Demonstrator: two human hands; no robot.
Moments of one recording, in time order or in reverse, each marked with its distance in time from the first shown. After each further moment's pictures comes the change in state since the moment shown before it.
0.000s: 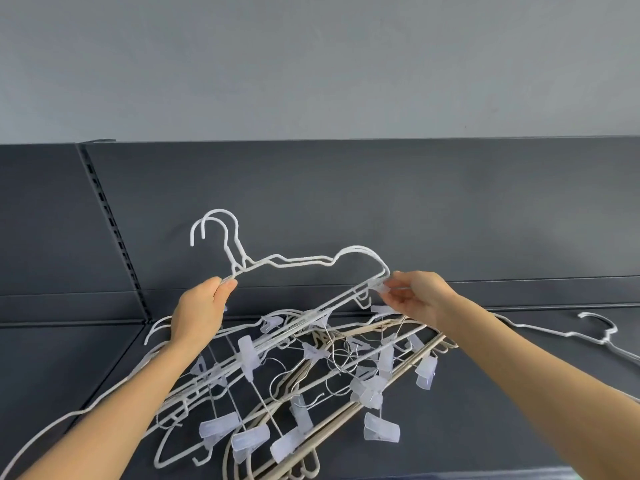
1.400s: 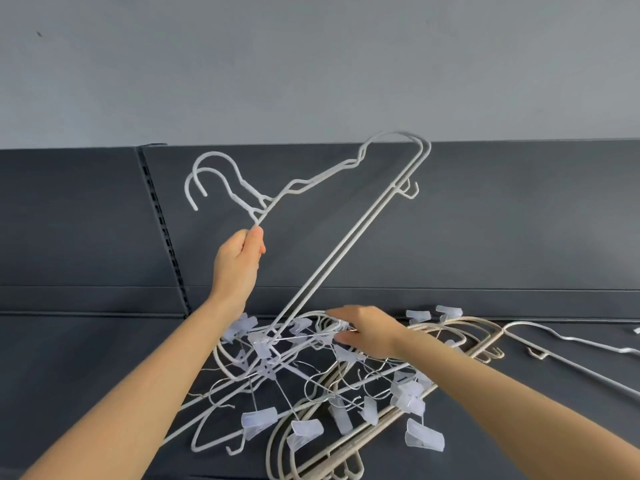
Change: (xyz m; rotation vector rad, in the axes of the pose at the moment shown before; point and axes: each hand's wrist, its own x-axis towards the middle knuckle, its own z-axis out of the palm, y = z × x) left_hand 0.008 0.066 -0.046 -0.496 0.075 -0.003; right_hand -0.004 0.082 0.084 -1.662 -0.479 -0.661
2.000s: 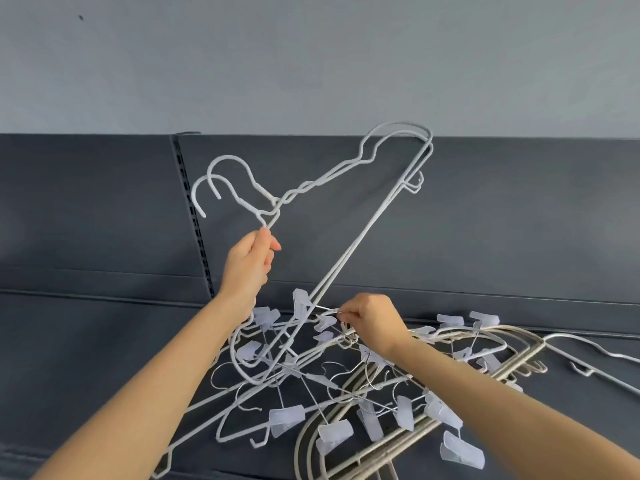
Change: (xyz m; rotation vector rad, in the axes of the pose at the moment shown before) left_hand 0.013 -0.026 -0.033 -0.125 -0.060 -0.110; right_hand 0.043 -0.027 0.027 0.157 0.324 -0.013
